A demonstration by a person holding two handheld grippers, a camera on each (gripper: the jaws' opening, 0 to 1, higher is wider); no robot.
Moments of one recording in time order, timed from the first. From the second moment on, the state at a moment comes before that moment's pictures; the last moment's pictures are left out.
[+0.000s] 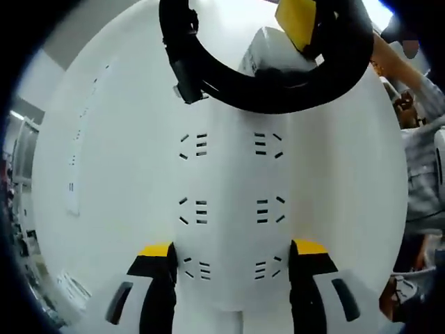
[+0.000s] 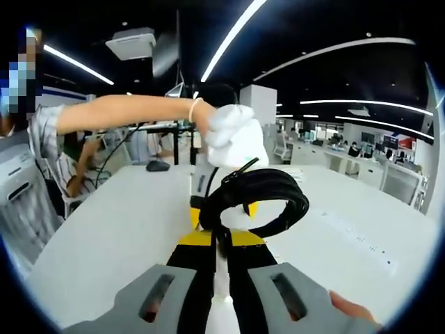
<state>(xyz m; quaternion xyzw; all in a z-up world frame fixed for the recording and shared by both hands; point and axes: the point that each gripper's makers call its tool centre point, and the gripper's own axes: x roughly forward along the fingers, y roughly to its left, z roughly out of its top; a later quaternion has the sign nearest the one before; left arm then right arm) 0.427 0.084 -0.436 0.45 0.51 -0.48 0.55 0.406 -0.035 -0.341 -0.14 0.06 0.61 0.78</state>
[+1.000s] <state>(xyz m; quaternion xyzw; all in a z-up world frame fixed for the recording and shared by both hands) 0.416 0.077 -0.437 0.46 0.51 -0.48 0.54 0.411 -0.036 -0.347 -0.32 0.10 0.58 0.75</state>
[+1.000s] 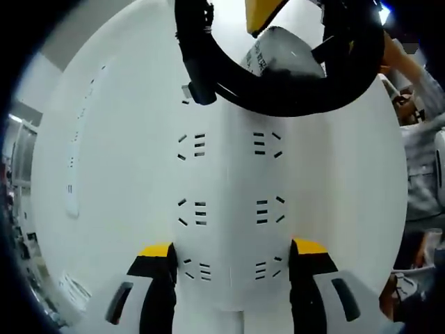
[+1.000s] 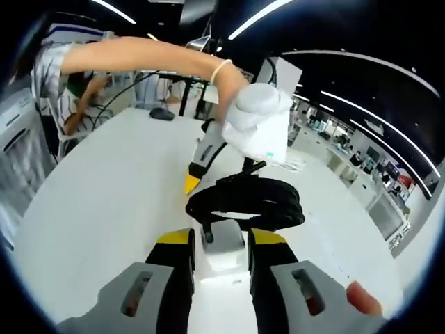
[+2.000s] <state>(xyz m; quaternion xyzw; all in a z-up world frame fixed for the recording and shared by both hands) 0.419 0.079 -0.435 0.47 0.52 -0.48 0.53 0.402 -0.023 -0.369 -0.45 0.16 0.54 0.69</state>
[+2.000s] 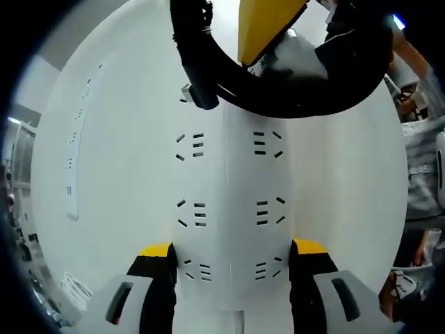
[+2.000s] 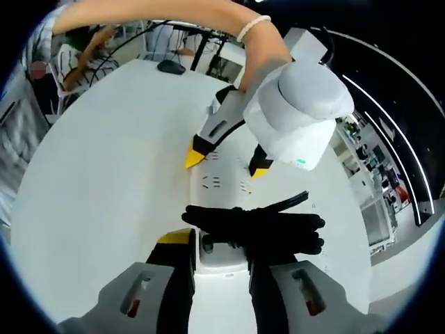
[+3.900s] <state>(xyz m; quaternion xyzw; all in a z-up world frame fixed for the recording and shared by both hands) 0.419 0.081 -0.437 0.51 0.52 -0.47 0.49 0.412 -0.035 -0.389 -0.49 0.35 0.51 0.61</state>
